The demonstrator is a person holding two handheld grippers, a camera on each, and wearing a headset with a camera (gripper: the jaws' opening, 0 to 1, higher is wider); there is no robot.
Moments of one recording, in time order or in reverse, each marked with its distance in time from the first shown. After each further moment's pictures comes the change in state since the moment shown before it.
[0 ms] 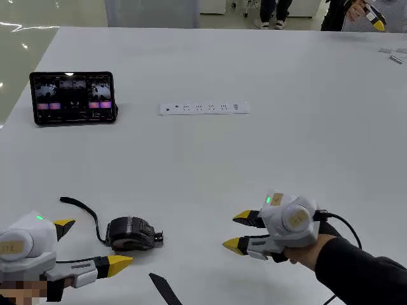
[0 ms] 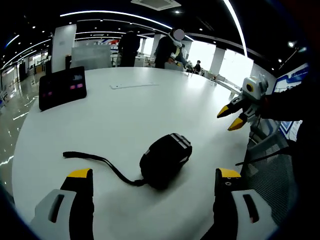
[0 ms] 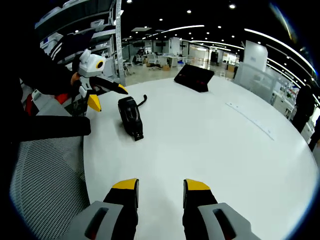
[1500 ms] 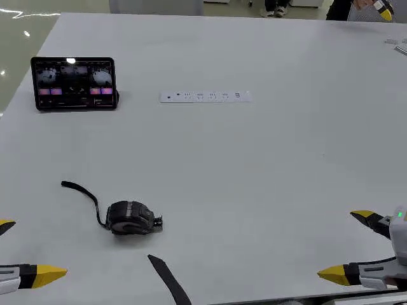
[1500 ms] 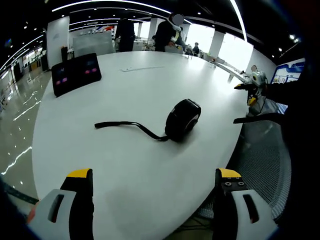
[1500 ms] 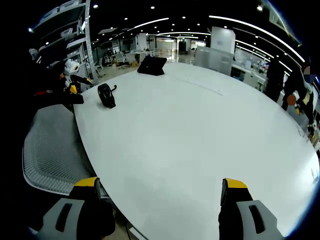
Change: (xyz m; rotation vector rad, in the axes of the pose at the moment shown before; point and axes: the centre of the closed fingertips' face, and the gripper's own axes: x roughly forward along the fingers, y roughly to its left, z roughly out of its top) left arm -0.070 0.047 -0.044 0.035 0.165 0.002; right arm -0.139 -0.037 -0.114 0.180 0.045 -0.182
